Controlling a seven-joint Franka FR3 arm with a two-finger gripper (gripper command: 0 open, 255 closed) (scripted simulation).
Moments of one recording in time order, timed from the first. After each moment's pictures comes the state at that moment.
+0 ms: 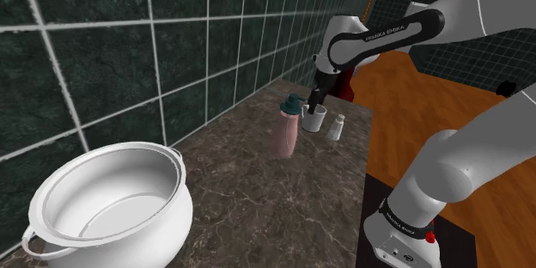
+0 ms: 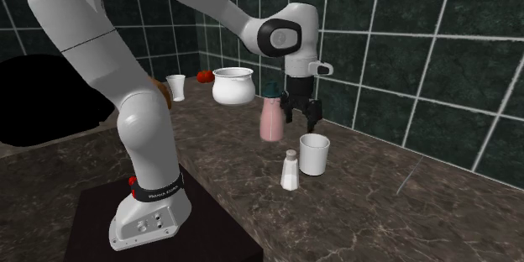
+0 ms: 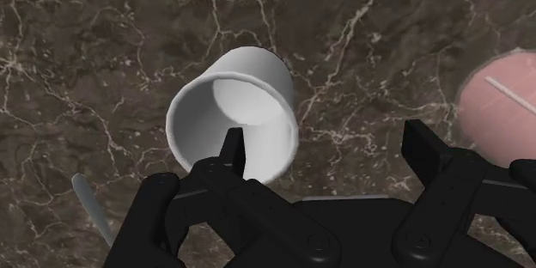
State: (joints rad) arm -0.08 -0.38 -0.16 -2.54 -0.13 2.19 -0.27
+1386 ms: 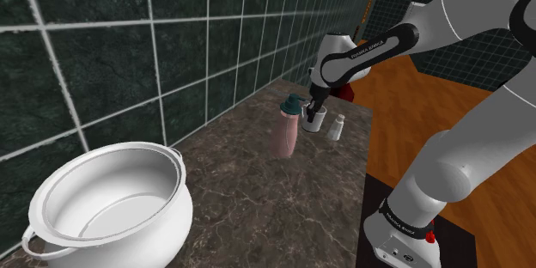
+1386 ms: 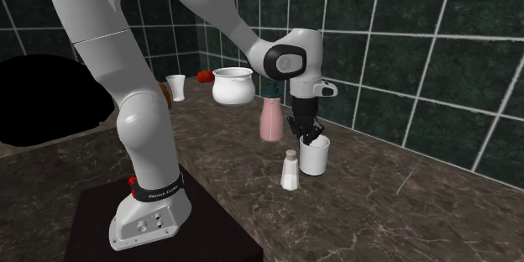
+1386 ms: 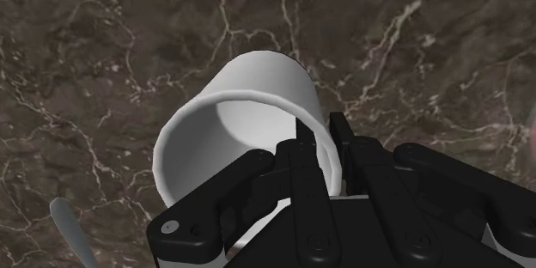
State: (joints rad) arm -0.09 -0.24 -0.19 -2.58 -0.15 2.37 -0.28
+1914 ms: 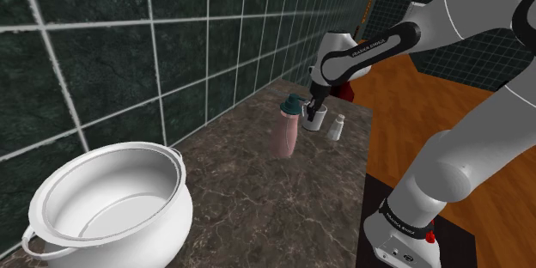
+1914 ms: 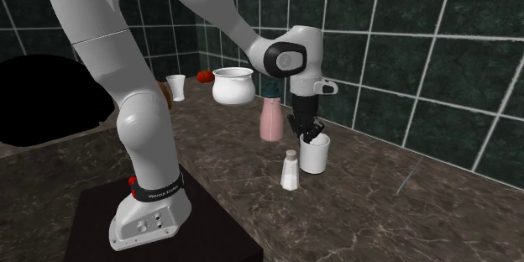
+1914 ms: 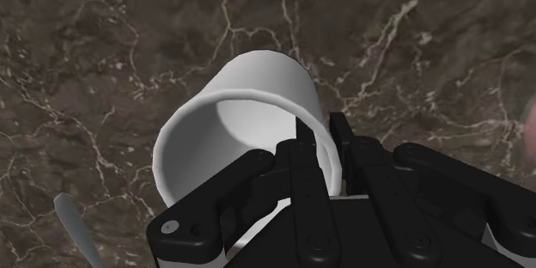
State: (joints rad) arm -0.09 -0.25 -0.19 -2.57 -0.15 2.35 -0.28
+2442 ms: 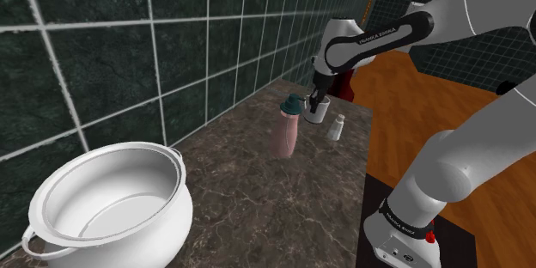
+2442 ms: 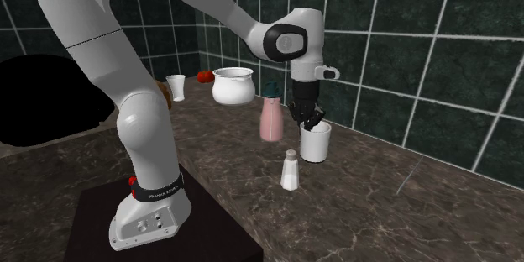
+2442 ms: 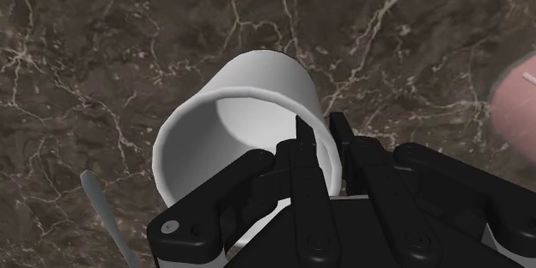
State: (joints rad) arm -0.09 -0.32 -0.18 -2.52 -0.15 2.23 -0.29
